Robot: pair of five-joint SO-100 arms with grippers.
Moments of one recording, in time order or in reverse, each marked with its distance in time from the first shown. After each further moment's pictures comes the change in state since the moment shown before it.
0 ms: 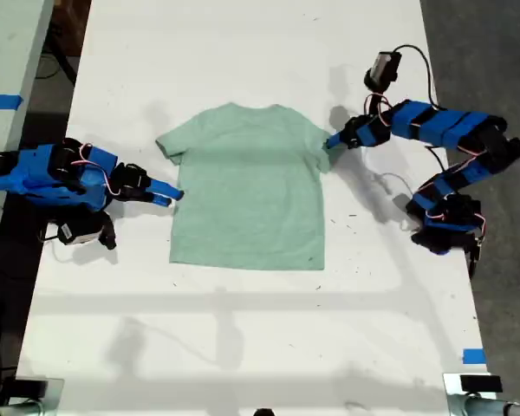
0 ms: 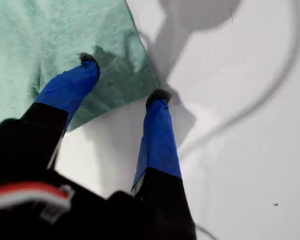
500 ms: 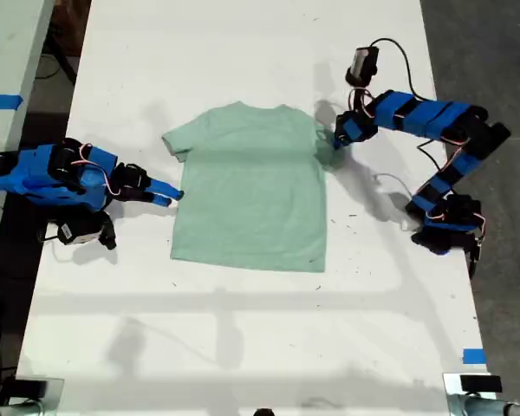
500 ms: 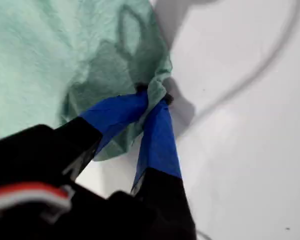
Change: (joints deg) arm 0 0.0 0.0 0.0 0.0 0.0; arm 1 -5.6 -8.6 -15.1 8.0 -1.9
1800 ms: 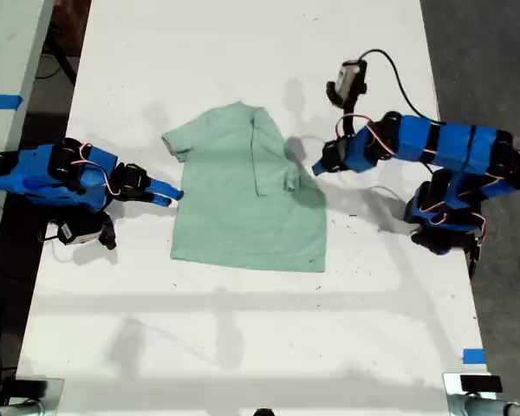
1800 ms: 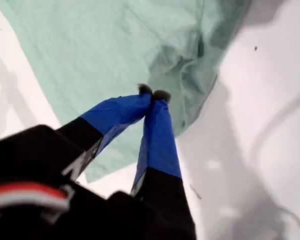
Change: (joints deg) arm 0 0.0 0.0 0.0 0.0 0.0; arm 1 -29.4 33.0 10.9 11.2 17.1
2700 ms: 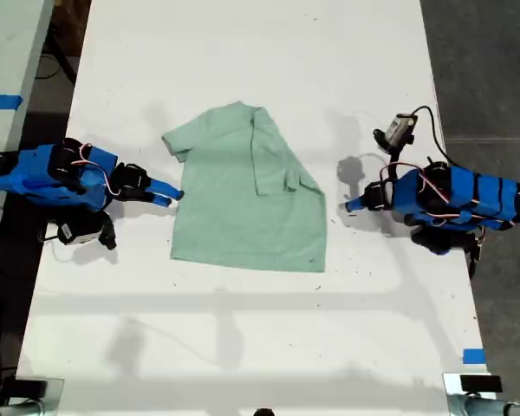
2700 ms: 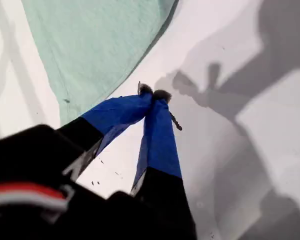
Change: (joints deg) arm 0 0.0 0.0 0.0 0.0 0.0; arm 1 -6.8 67.9 52.1 11.2 11.1
